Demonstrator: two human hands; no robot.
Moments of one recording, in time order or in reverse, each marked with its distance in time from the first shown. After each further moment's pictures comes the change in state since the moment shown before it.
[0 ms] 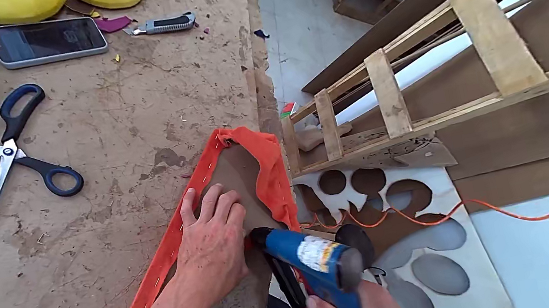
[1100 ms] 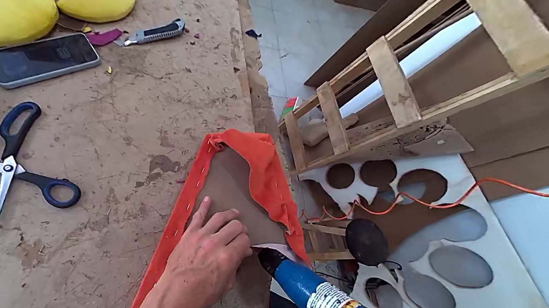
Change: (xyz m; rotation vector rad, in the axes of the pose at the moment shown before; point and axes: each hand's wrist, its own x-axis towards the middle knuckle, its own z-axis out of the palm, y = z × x) left_hand -0.008 -0.019 -0.006 -0.168 0.025 0.376; right_hand -0.026 0.035 0.006 -0.019 0.038 -0.191
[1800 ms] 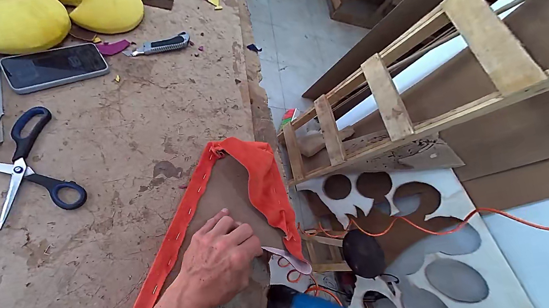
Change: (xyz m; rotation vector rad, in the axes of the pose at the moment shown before) left_hand 0.014 0.007 0.014 0.057 0.130 0.011; right_hand -0.010 0.025 -0.038 0.021 -0.057 -0.139
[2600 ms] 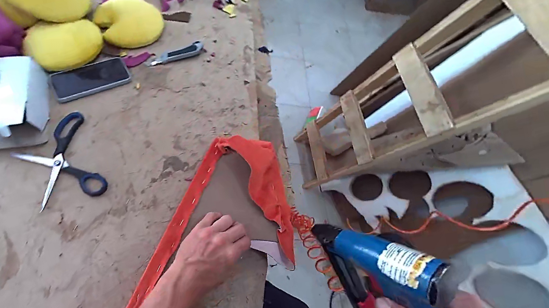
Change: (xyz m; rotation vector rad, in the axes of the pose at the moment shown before) left_hand -0.007 0.005 -0.007 0.139 -0.129 0.108; right_hand 0.010 0.025 -0.046 0.155 0.141 0.160
